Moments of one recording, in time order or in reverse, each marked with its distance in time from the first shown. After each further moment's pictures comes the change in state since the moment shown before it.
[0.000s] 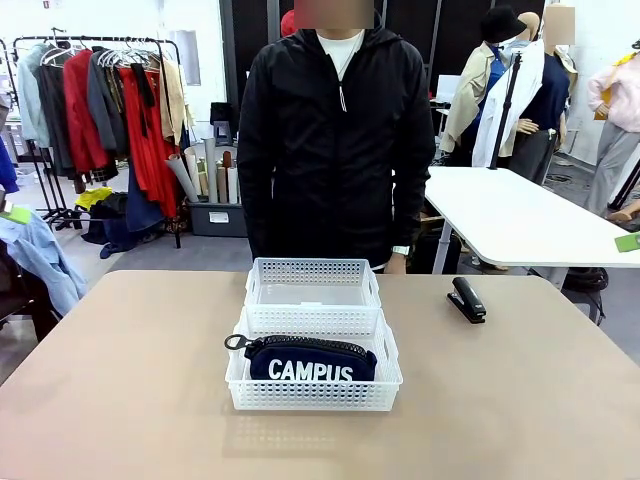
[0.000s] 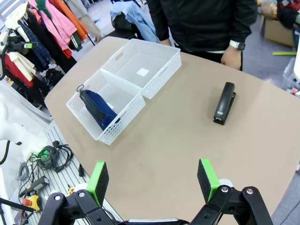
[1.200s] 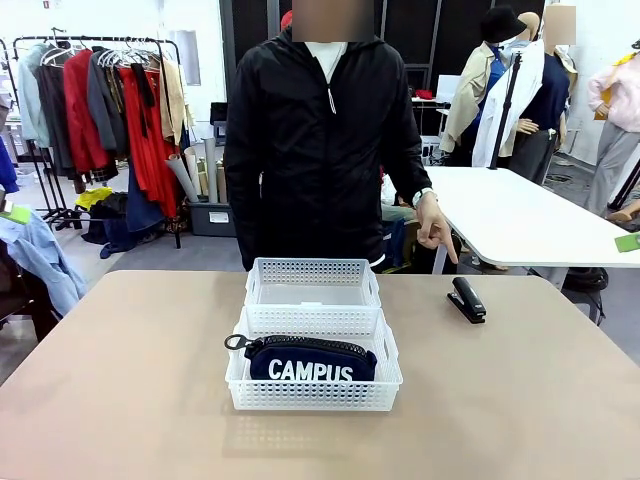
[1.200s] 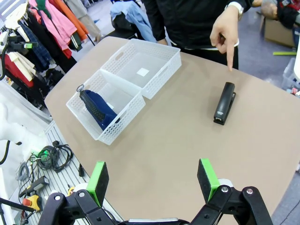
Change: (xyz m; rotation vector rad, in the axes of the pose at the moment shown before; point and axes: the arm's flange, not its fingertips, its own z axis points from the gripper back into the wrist) left arm 0.000 -0.001 0.000 0.000 0.002 -0.003; right arm 0.000 0.000 0.000 0.000 0.000 0.000
